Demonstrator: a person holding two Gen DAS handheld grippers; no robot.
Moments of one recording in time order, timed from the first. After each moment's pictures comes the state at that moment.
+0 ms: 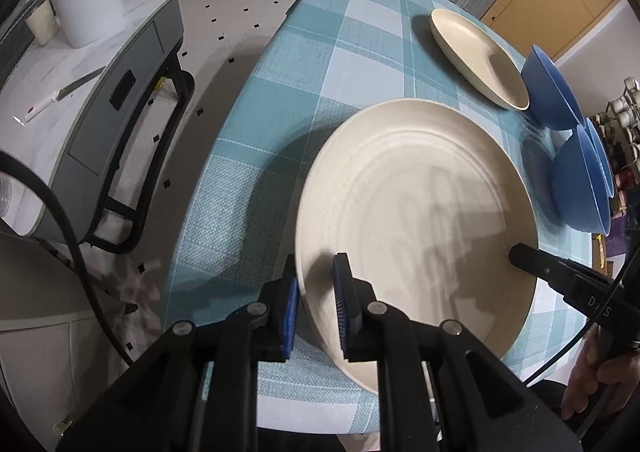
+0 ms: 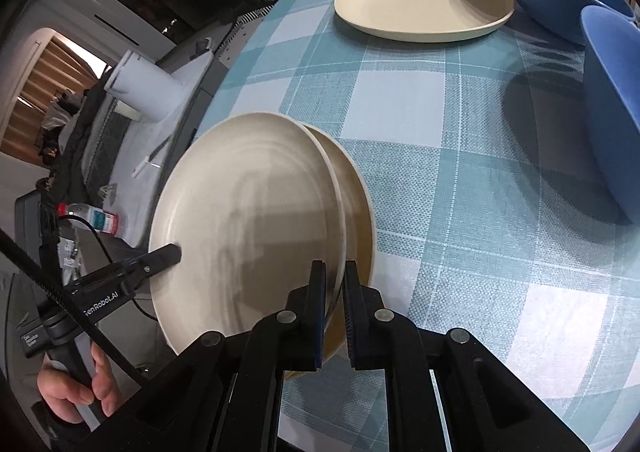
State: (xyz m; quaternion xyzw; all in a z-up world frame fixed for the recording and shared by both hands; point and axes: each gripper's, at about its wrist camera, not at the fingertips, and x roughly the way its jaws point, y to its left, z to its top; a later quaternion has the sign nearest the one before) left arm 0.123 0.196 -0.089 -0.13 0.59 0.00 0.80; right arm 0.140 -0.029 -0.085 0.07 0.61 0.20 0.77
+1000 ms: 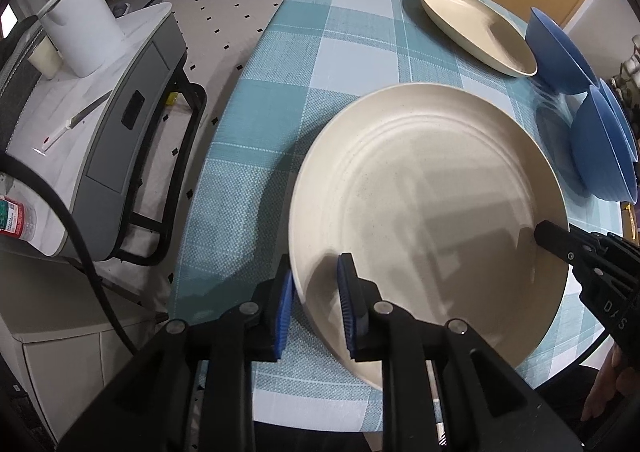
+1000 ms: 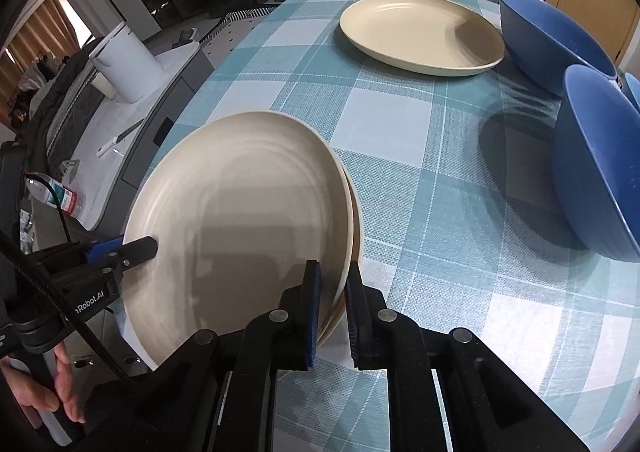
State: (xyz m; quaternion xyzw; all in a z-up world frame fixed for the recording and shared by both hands) left arm 0.122 0.174 -0.090 -0.06 0.60 0.02 0.80; right arm 0.125 -0.008 -0.074 -0.04 0.57 0.16 0.81
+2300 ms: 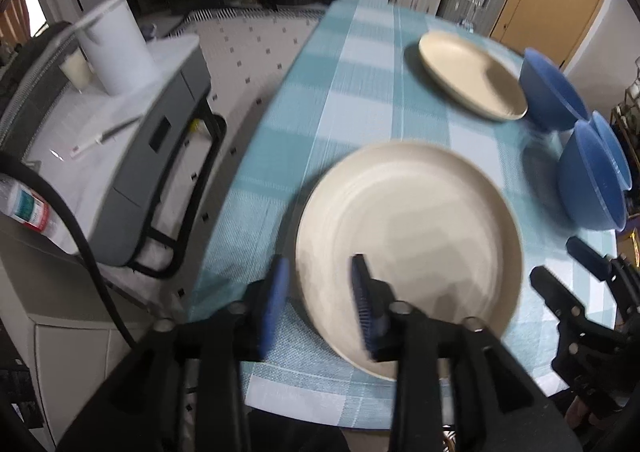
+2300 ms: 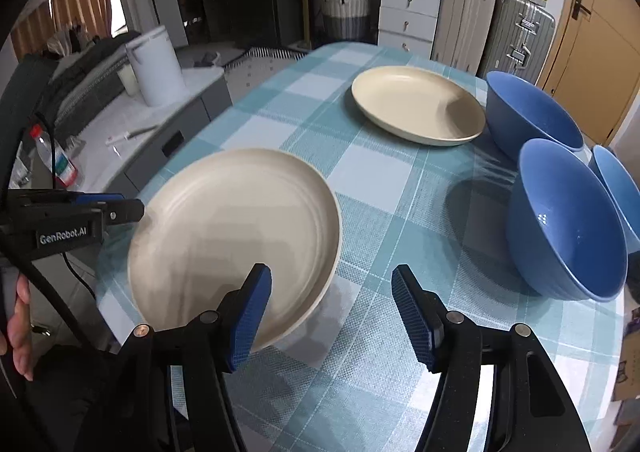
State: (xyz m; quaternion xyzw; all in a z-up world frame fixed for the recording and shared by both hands) left arm 0.103 0.161 -0.040 -0.07 0.54 0.06 0.84; right arm 0.084 -0.032 -0.039 -0.09 0.45 0.18 0.87
